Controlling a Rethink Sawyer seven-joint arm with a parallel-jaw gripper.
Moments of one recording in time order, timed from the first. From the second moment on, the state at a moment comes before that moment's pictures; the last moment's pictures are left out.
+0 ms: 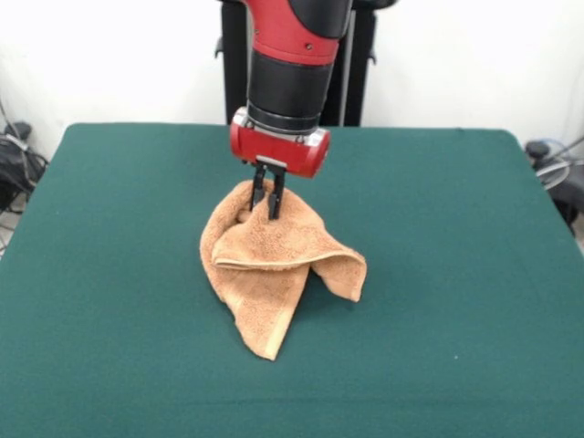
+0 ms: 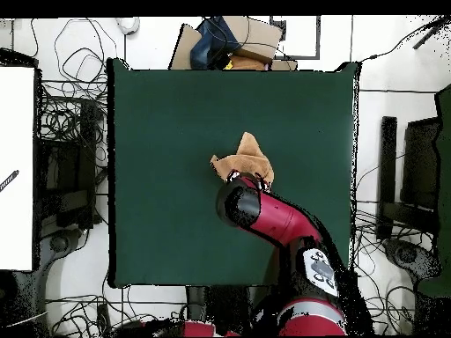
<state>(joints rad) -0.24 -0.57 -0.11 1.84 0.17 0.10 1.58</state>
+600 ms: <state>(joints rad) -0.23 -0.59 -0.11 1.84 0.18 0.10 1.58</state>
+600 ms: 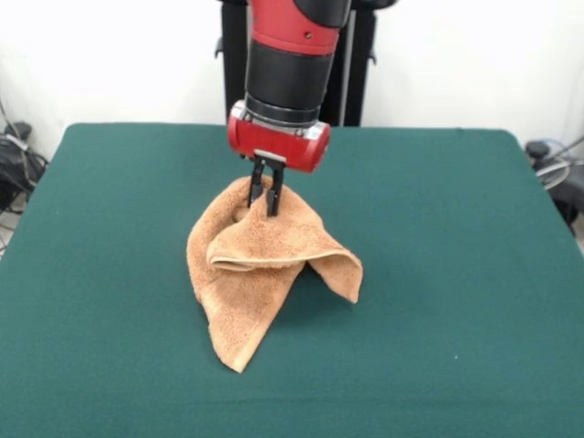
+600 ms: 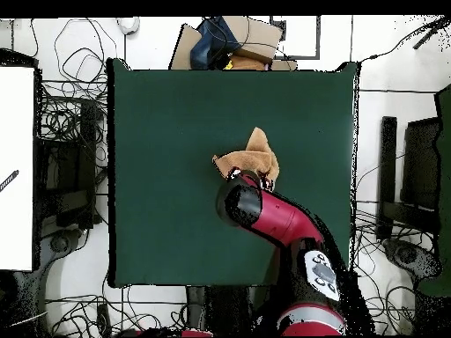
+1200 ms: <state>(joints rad) -0.18 -0.61 -0.13 1.84 0.20 0.17 1.58</state>
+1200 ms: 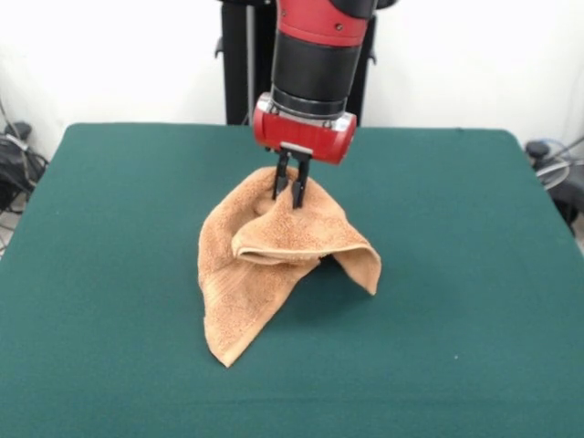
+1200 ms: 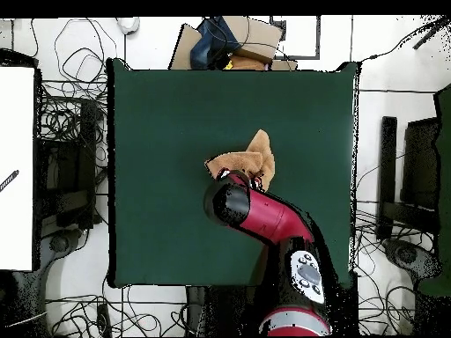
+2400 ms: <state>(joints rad) -0.18 -0.64 -0.13 1.84 0.22 0.22 1.58</state>
